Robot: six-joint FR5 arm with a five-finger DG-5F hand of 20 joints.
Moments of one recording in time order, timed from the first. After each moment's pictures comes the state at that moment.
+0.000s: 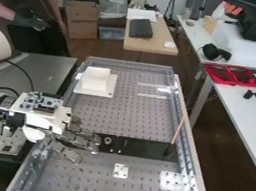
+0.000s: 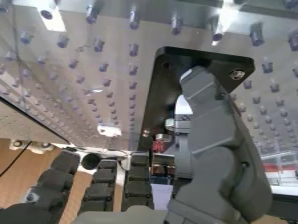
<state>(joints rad) 1.09 -1.91 -2.12 -2.54 -2.07 -1.00</state>
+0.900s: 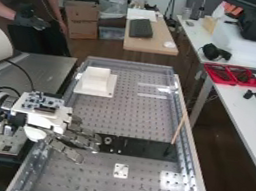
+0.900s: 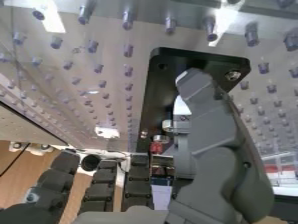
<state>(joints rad) 1.11 -1.91 -2.12 -2.54 -2.06 -1.00</state>
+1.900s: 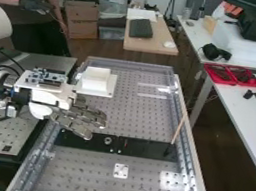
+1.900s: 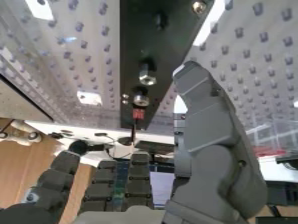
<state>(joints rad) 1.16 -1.79 -2.10 -2.65 -2.08 -0.99</state>
